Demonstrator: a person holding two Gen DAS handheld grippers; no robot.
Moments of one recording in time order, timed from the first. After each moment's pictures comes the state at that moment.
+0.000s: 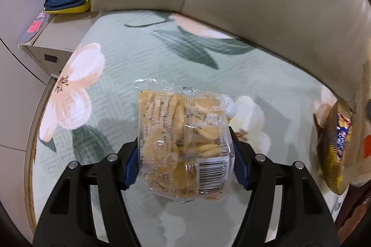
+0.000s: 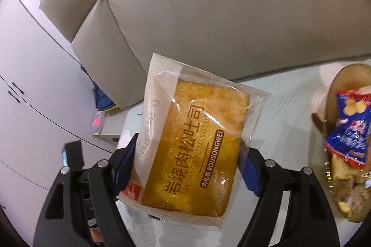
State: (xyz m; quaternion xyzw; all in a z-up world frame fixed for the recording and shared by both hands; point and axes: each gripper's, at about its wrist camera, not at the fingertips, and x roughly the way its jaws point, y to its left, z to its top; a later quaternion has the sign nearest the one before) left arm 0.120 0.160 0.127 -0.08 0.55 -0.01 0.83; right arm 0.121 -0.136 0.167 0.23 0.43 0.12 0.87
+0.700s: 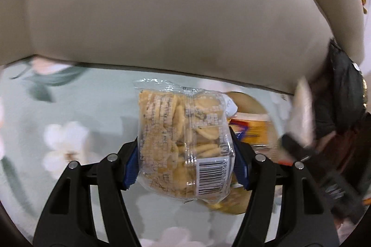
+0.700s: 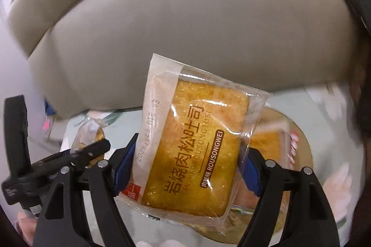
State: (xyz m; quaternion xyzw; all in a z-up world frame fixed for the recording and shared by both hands) left arm 0.141 -0.084 0.209 -0.09 0.55 -0.22 0.80; right arm 0.092 -0.303 0.207 0.17 0.44 -0.03 0.88
